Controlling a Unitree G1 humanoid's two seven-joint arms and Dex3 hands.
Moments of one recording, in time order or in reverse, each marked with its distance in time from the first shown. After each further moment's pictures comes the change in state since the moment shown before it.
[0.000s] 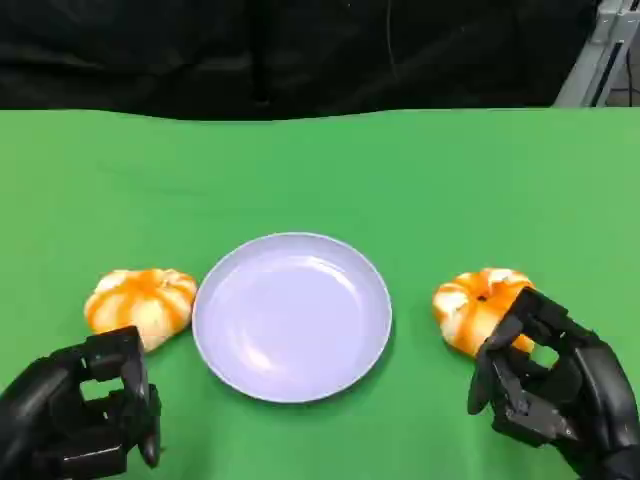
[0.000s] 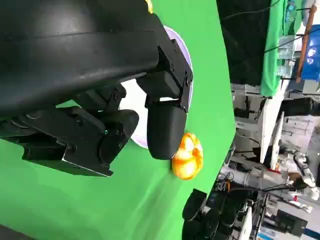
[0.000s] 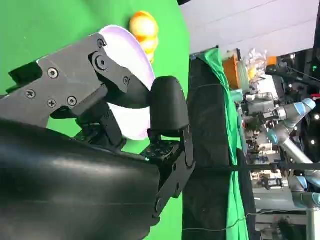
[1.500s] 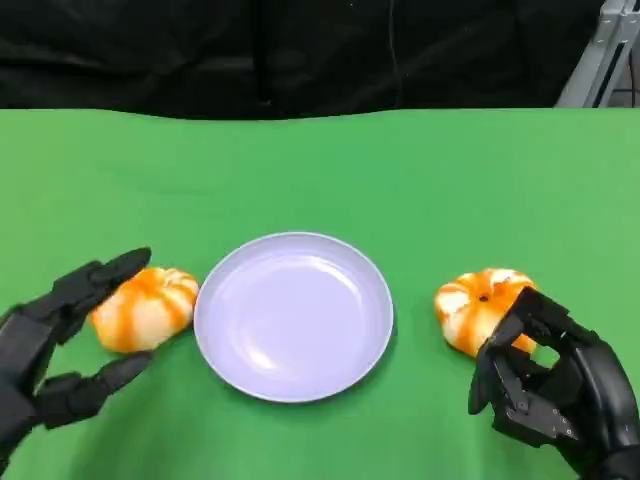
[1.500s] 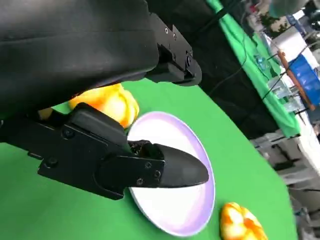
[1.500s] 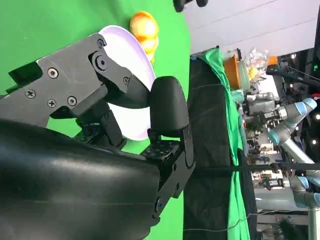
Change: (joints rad) left arm -0.070 0.034 0.006 0.015 0.476 -0.363 0.305; right arm 0.001 0.000 -0.001 -0.004 0.000 0.007 -0.005
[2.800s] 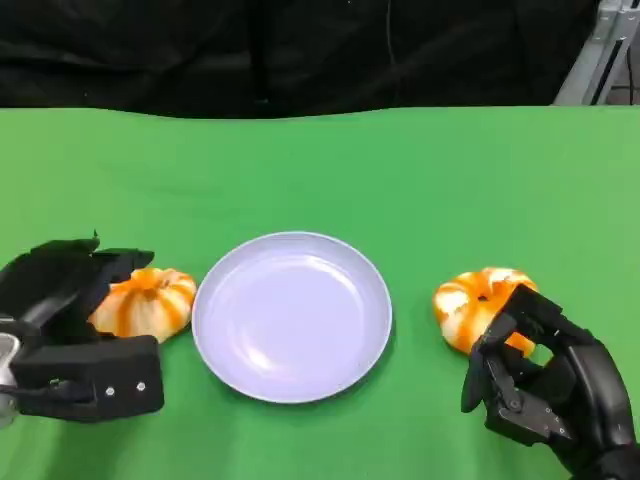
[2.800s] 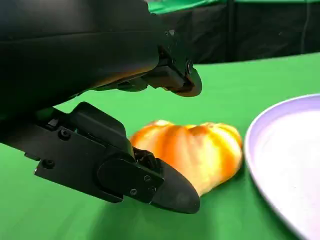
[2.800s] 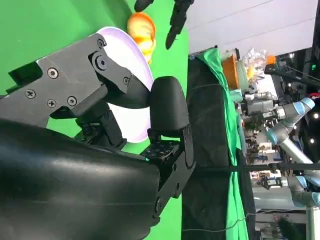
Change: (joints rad) left arm -0.507 0.187 -0.459 0.710 0.740 -0.049 0.540; right arm 0.006 0.007 0.023 -0.023 -0.005 0.004 -0.024
